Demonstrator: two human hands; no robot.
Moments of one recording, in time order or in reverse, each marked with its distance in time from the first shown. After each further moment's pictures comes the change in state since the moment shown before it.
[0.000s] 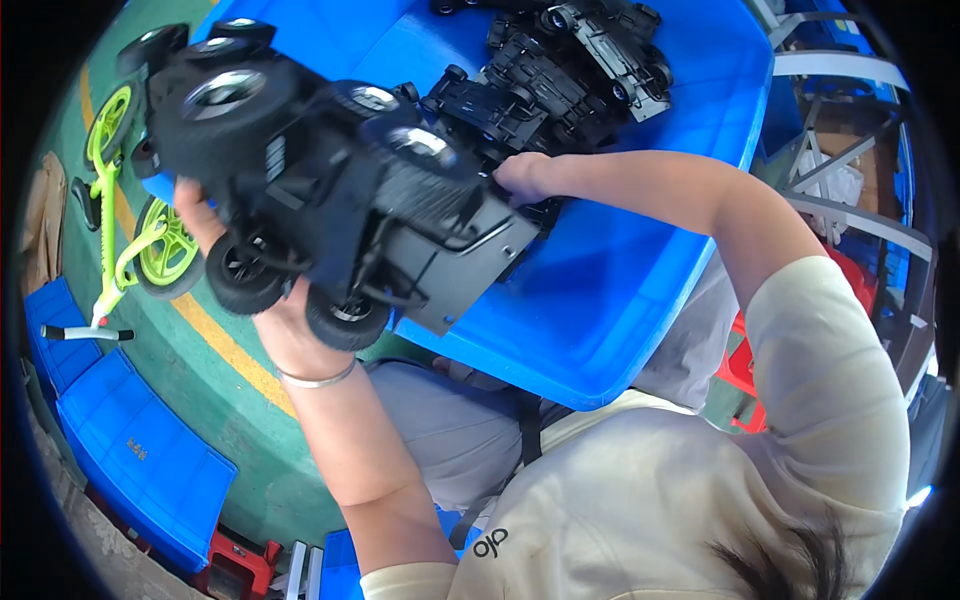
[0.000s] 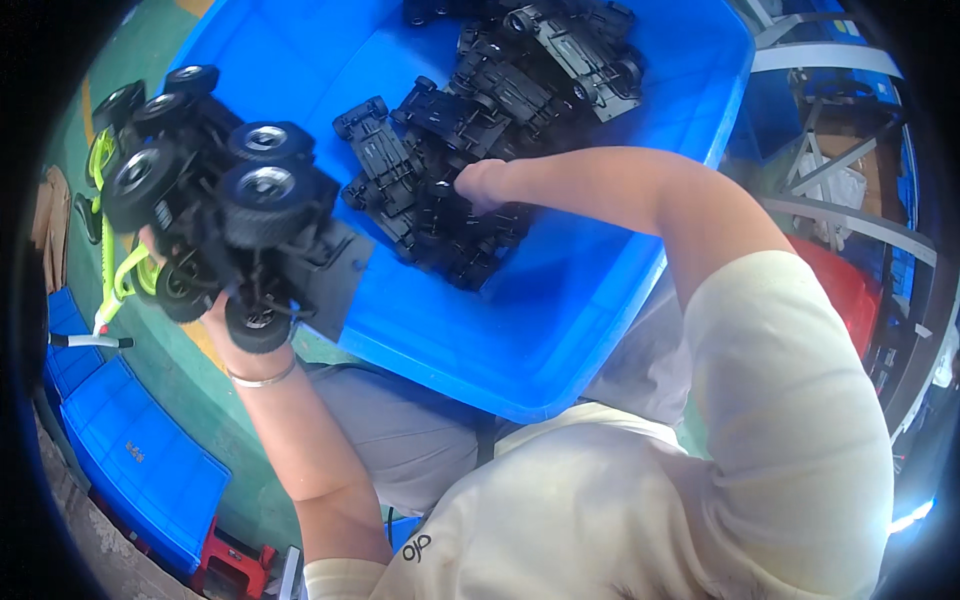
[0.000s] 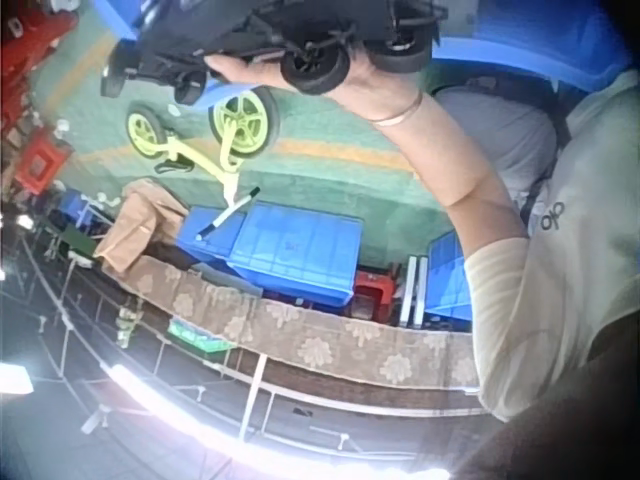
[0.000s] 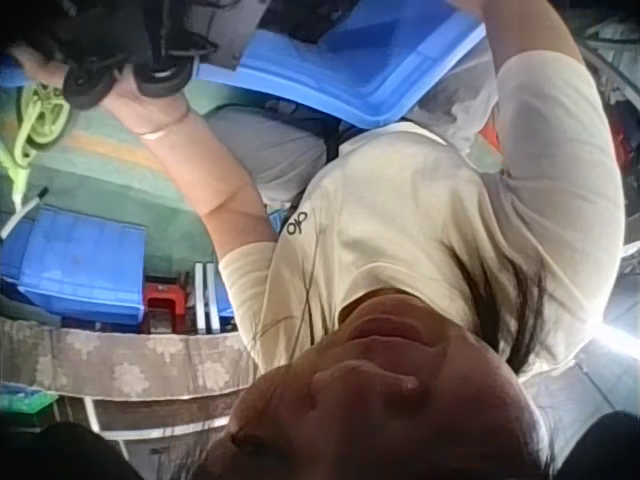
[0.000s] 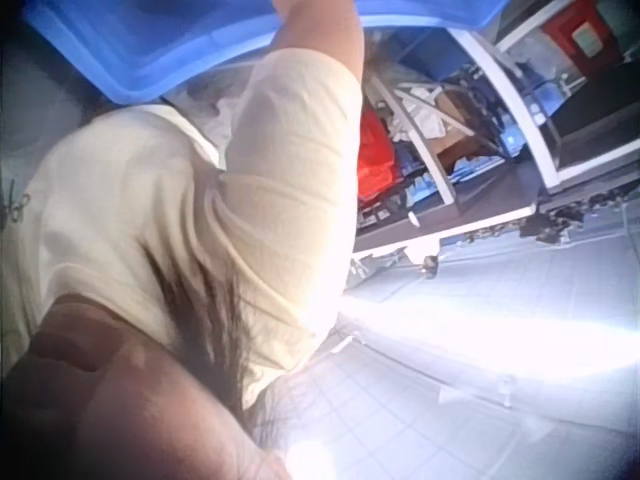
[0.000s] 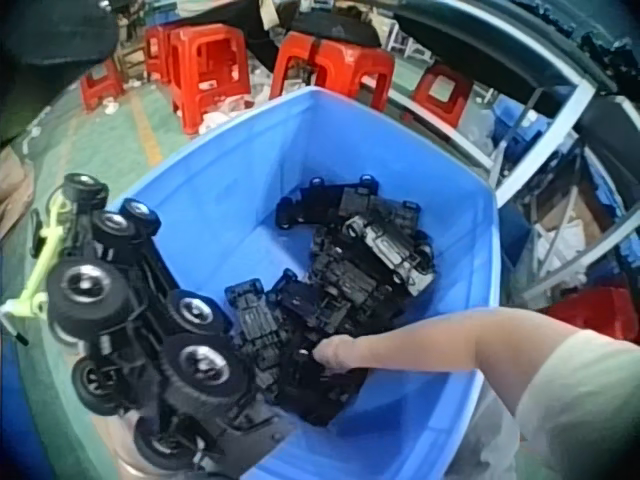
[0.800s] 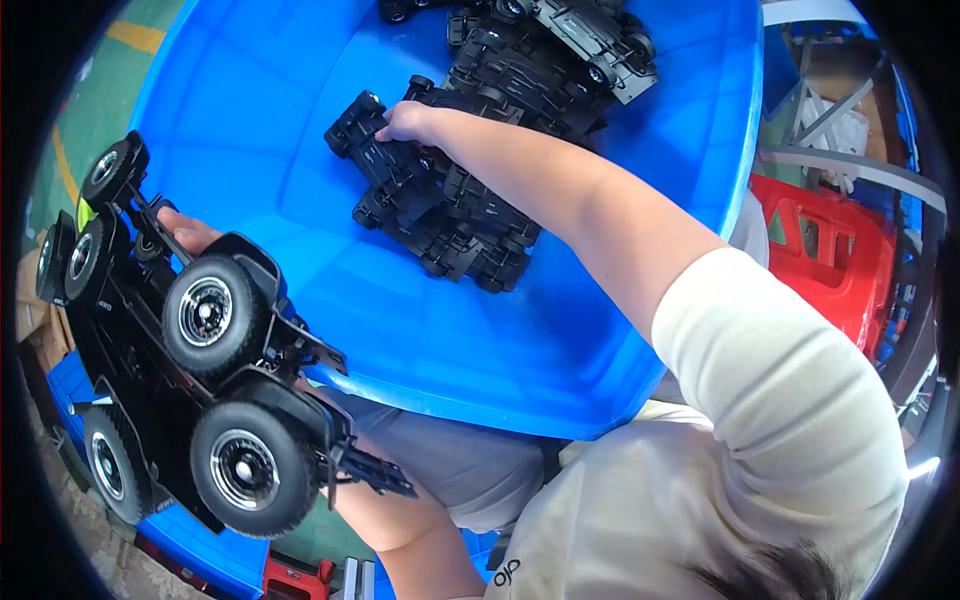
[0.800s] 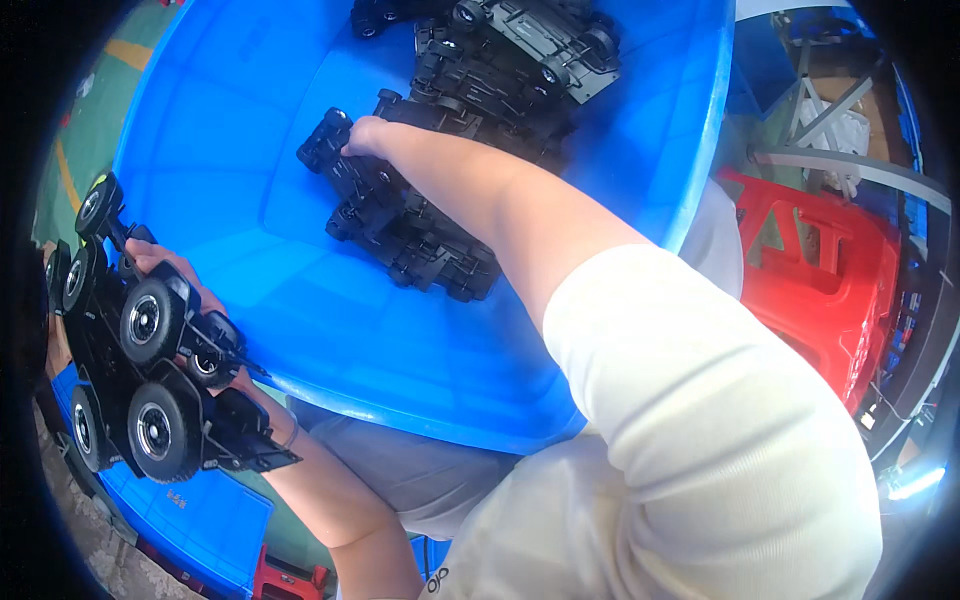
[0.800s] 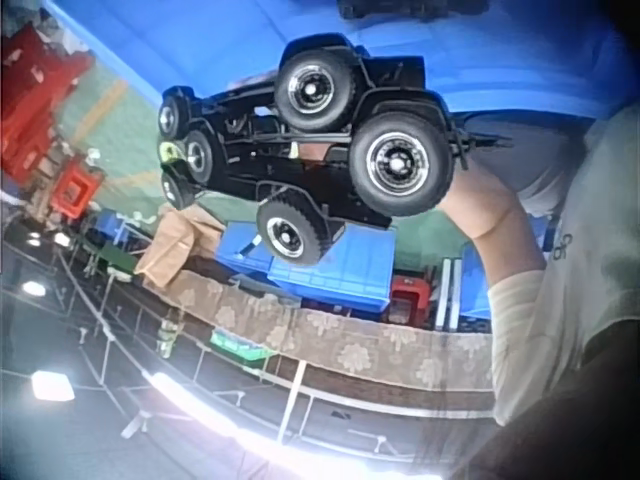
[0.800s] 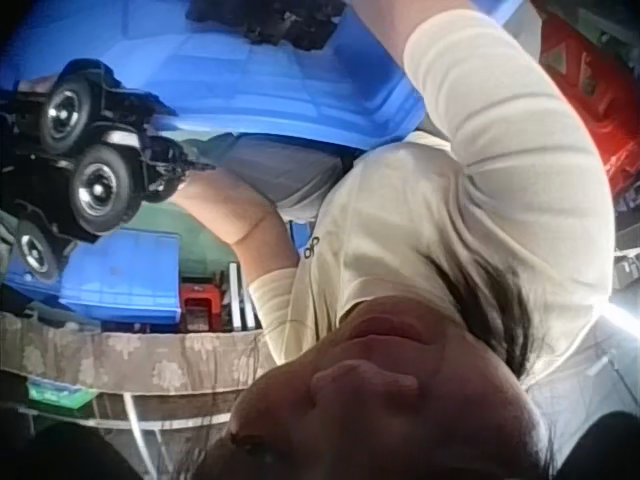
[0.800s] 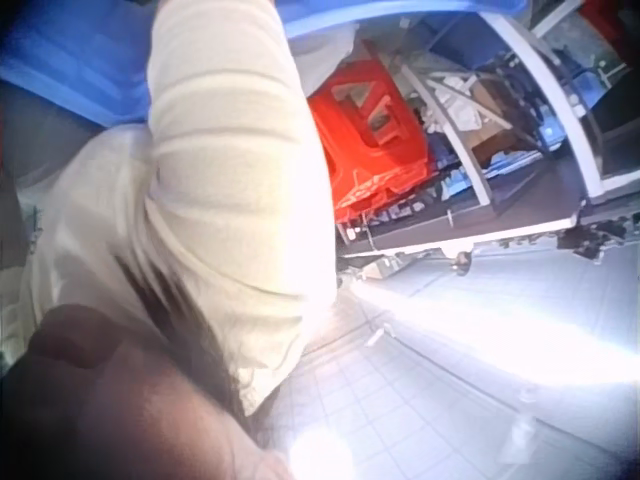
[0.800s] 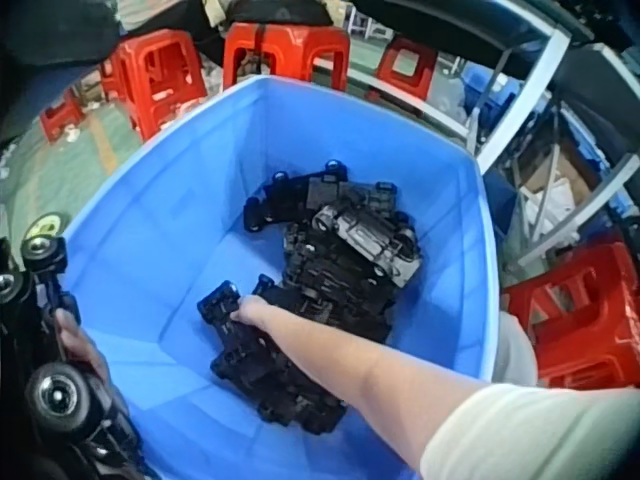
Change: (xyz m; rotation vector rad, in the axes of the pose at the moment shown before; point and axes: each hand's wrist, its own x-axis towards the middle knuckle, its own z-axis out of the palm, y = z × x) left_hand 0.007 0.004 -0.003 -0.538 -0.275 -0.285; right_hand 0.114 0.004 -0.070 1.120 0.324 0.219
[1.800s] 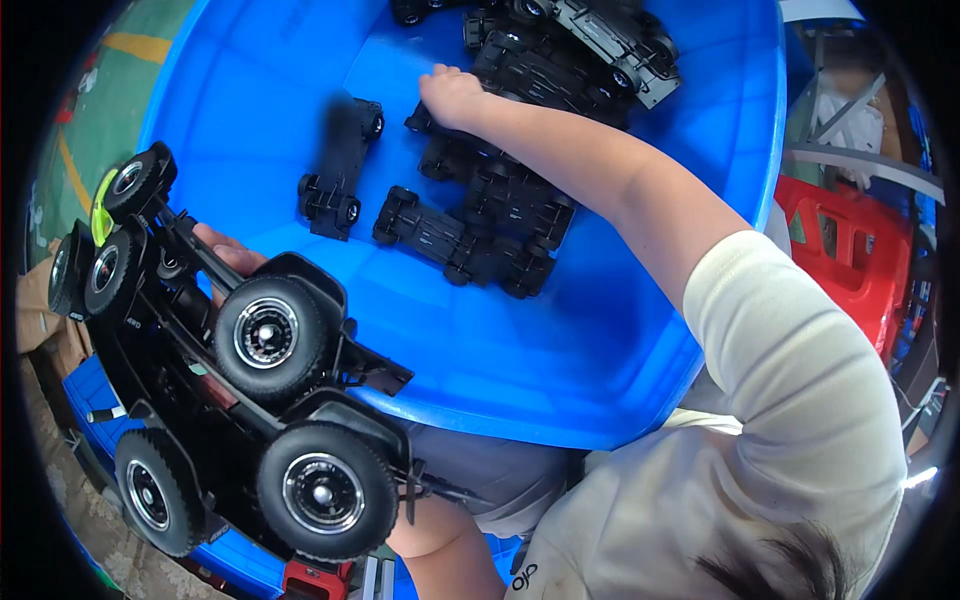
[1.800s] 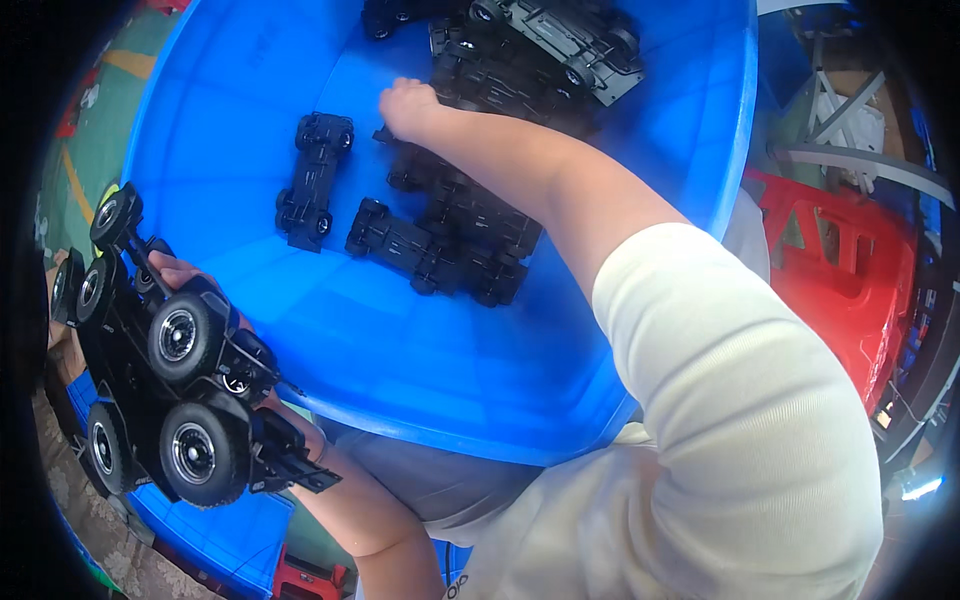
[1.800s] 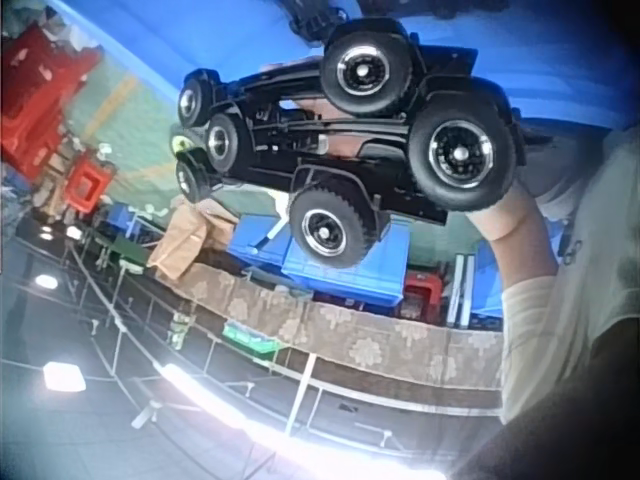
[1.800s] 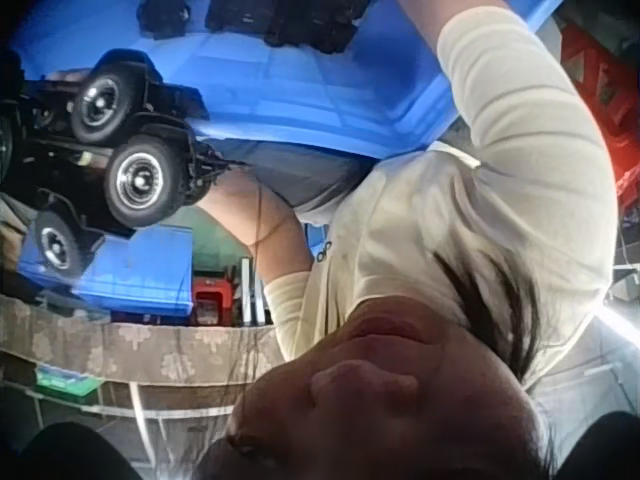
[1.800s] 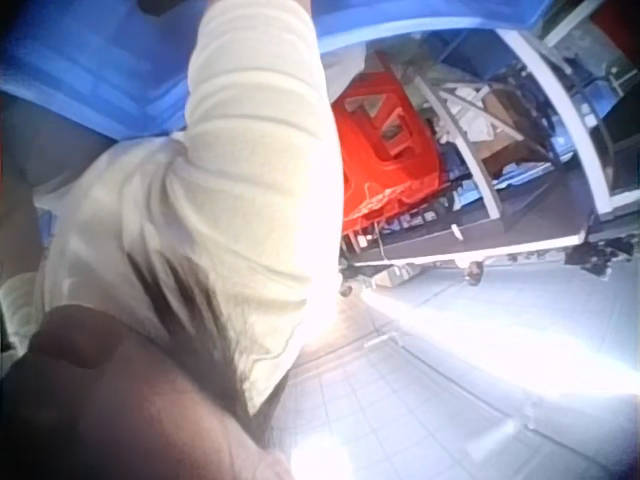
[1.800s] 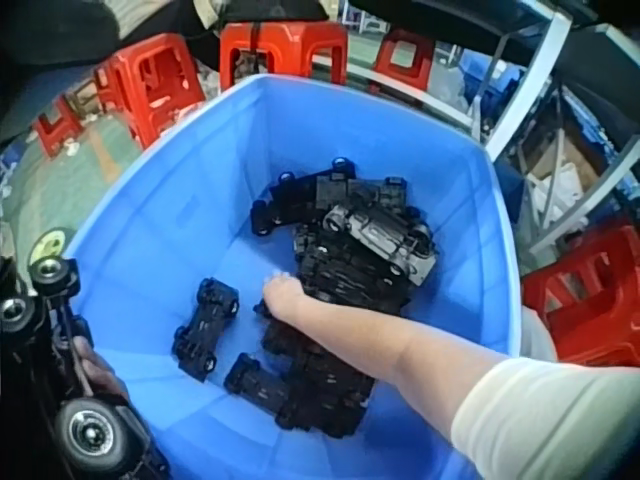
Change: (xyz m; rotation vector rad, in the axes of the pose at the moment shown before) left_hand 0.003 0.022 -0.015 -0.196 -0.010 -0.238; right_hand -0.005 0.021 -0.038 -0.815 0.584 -0.295
